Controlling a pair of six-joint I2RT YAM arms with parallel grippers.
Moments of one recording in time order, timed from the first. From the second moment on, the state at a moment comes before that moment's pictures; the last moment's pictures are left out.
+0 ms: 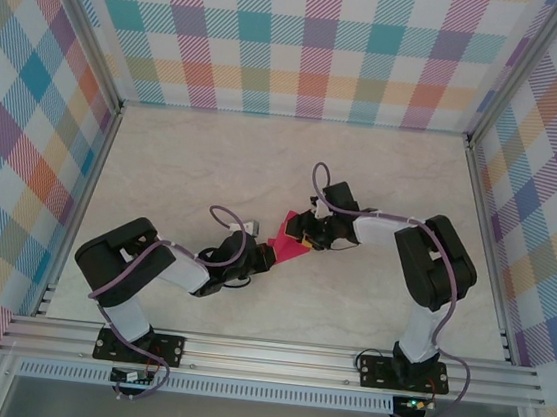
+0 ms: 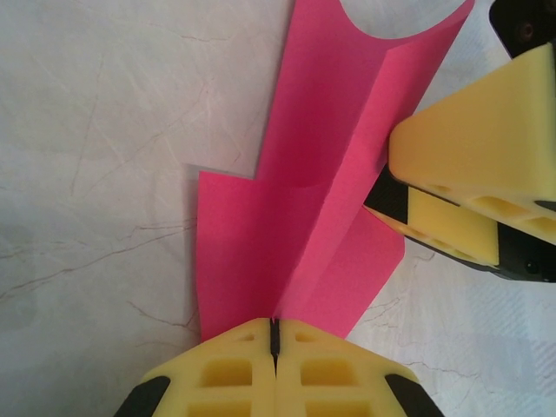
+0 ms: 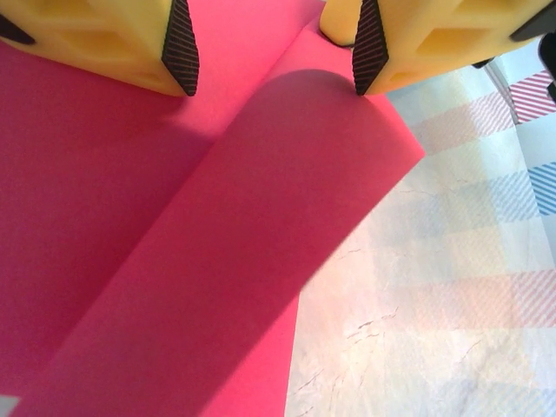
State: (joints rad) left arm -0.80 1.69 0.45 0.64 -0.02 -1.00; right arm 0.52 1.86 0.99 -0.12 -0.58 0.73
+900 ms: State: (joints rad) left arm -0.76 1.45 0.54 0.21 -0.04 -0.86; right arm 0.56 1.92 1.13 -0.34 -0.43 0.73
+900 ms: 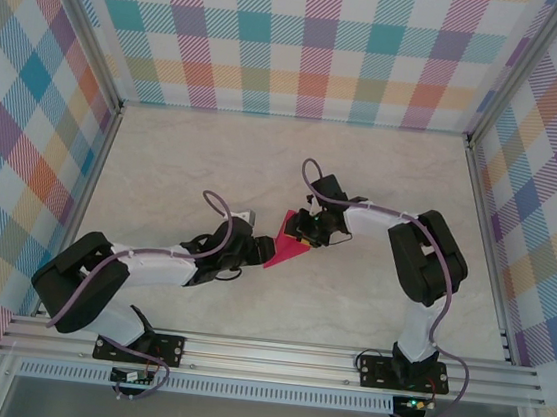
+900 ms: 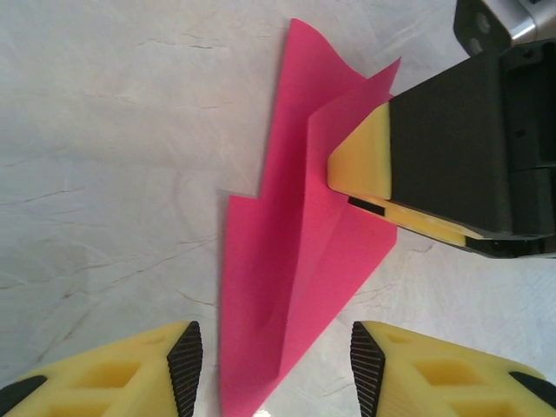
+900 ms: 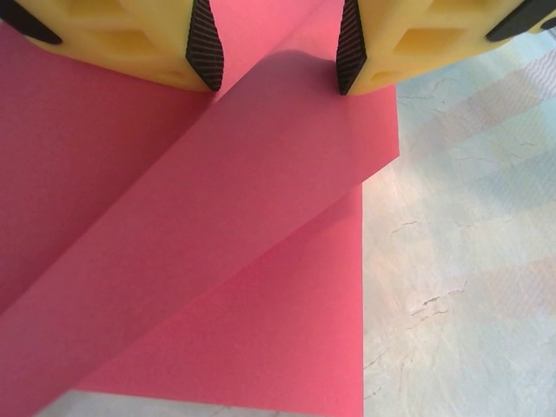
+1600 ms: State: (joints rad) left arm -0.70 1.70 0.64 0.37 0.23 -0.84; right arm 0.56 1.85 0.97 -0.12 -0.44 0.71
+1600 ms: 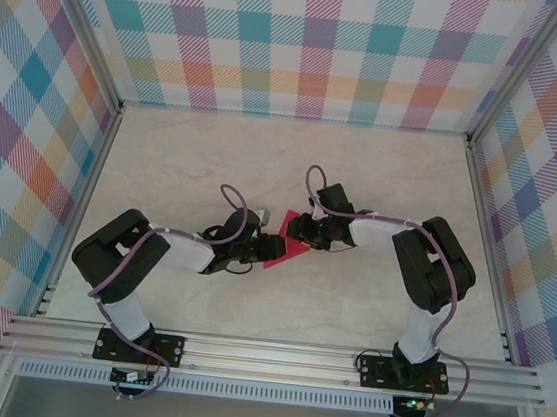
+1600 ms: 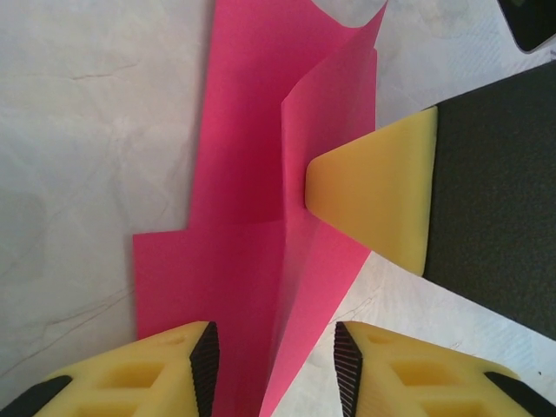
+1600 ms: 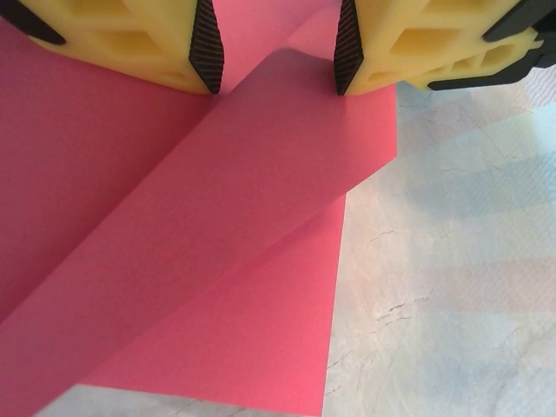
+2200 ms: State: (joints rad) left arm -0.69 1.78 0.67 0.43 0.32 -0.78; right arm 0.56 1.84 0.94 -0.06 -0.45 0.74
